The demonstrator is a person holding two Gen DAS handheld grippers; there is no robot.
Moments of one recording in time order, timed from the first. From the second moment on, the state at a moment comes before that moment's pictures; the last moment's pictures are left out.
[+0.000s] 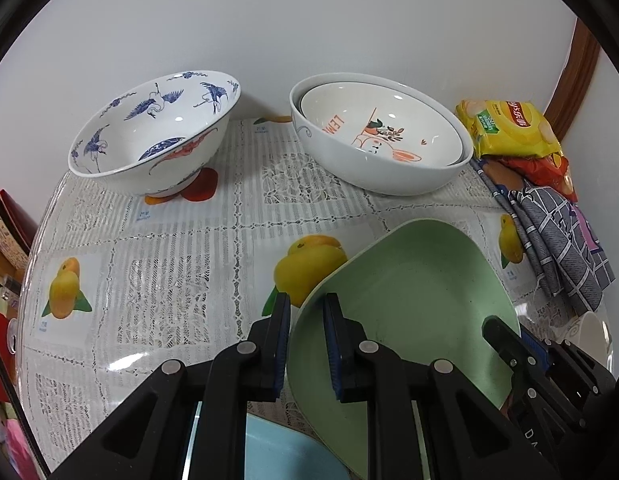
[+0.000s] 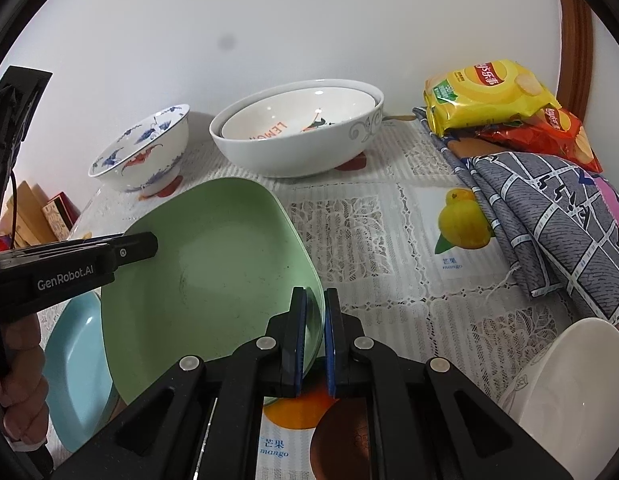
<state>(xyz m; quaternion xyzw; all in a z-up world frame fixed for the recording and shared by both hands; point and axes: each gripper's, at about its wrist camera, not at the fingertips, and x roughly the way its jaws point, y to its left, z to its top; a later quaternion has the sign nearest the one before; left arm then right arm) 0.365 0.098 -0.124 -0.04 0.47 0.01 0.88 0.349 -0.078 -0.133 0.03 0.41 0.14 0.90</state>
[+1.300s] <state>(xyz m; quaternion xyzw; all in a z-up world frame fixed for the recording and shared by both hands) 0.355 0.105 -0.103 -0.05 0.46 0.01 0.89 0.340 -0.088 -0.114 0.08 0.39 0.15 0.91</state>
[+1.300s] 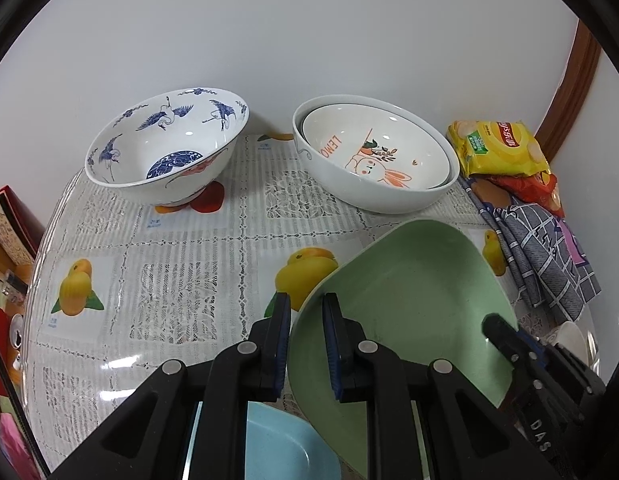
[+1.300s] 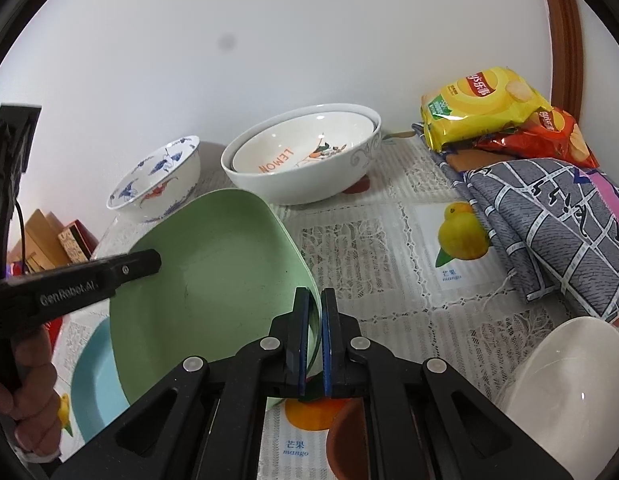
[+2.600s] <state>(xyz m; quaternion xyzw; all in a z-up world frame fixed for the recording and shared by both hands) 0.196 0.111 -0.012 -0.09 0.42 0.03 0.90 0.200 -0.093 -0.015 0.07 0.37 0.17 0.91</state>
